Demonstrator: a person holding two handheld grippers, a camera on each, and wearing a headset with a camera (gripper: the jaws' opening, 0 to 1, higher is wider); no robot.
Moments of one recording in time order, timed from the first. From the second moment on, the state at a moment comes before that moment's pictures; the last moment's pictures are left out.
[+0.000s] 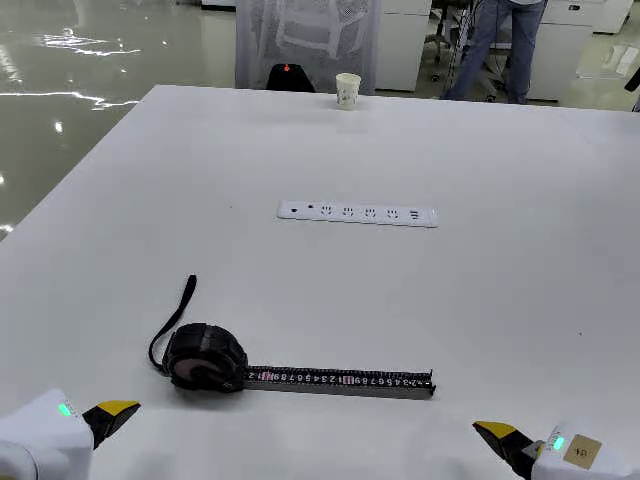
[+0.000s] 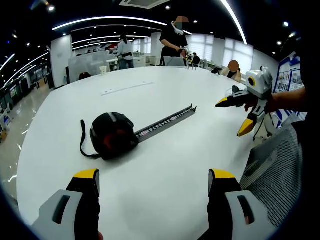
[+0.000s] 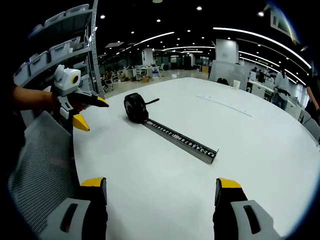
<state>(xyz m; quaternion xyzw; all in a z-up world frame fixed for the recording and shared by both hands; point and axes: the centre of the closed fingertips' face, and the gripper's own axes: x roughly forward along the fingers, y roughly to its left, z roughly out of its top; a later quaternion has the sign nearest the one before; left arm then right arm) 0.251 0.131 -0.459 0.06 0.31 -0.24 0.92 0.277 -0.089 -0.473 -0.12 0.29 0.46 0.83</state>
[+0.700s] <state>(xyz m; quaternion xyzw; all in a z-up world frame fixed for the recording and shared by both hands) 0.243 0.126 -0.439 0.05 0.28 -0.19 0.94 0.266 -0.078 -0.452 -0.09 0.28 0.42 0.86</state>
